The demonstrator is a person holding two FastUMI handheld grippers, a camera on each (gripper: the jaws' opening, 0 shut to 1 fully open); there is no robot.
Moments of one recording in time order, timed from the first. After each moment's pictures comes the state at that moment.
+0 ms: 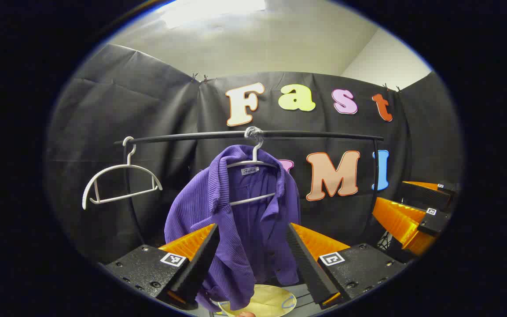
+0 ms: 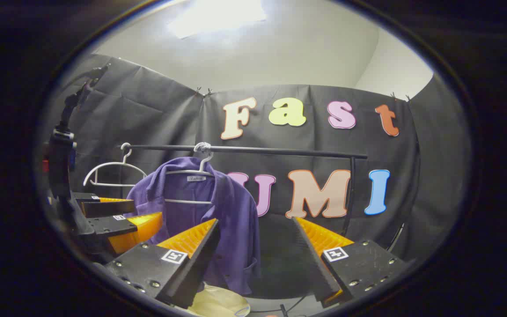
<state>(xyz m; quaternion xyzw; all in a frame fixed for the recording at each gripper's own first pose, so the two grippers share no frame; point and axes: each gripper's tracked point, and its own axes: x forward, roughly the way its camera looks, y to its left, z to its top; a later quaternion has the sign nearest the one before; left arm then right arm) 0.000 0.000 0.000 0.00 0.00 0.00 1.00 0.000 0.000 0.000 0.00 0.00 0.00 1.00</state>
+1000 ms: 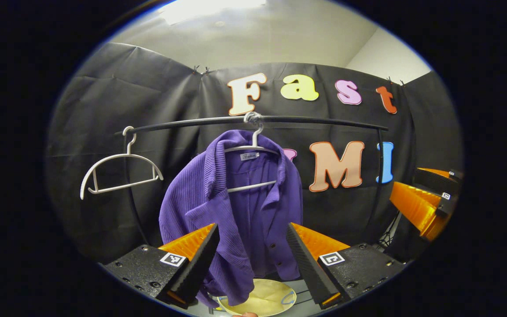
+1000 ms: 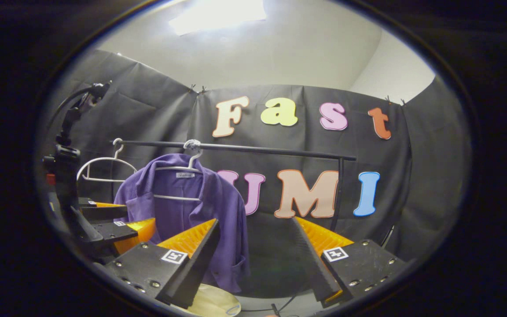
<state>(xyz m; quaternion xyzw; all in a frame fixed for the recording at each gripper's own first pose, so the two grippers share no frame) 0.010 0.005 -0.029 0.00 0.03 0.03 1.00 -0.001 -0.021 -0.003 -0.01 0.00 -0.03 1.00</state>
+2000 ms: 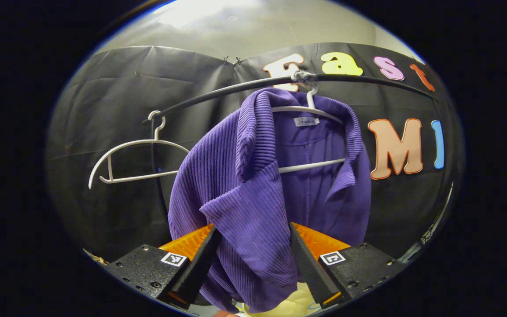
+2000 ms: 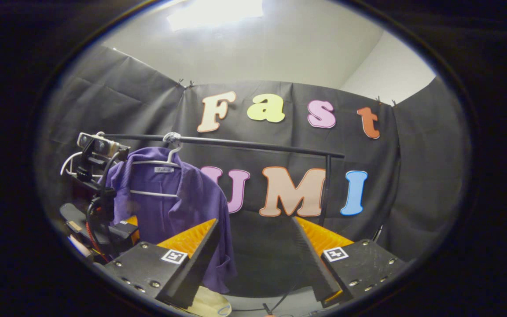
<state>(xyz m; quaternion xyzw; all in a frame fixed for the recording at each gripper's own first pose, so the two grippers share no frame) 0.081 0.087 -0.081 0.04 0.05 0.21 0.98 0.020 -0.049 -0.012 -0.02 0.01 -0.08 1.00</state>
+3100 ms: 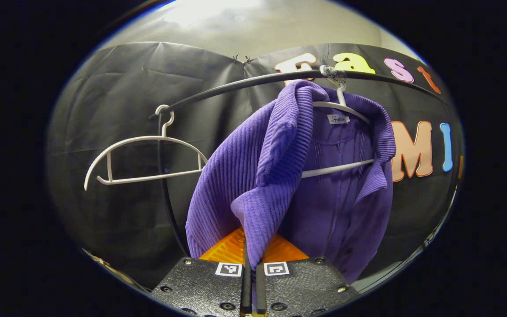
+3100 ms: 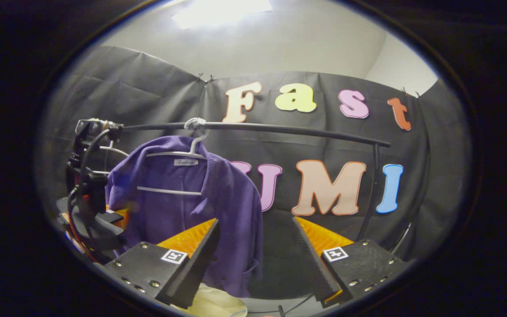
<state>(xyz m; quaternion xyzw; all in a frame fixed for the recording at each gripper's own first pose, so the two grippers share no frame) 0.092 0.123 -0.083 0.02 0.05 0.21 0.98 0.098 0.022 -0.047 -0.01 0.02 0.02 1.00</state>
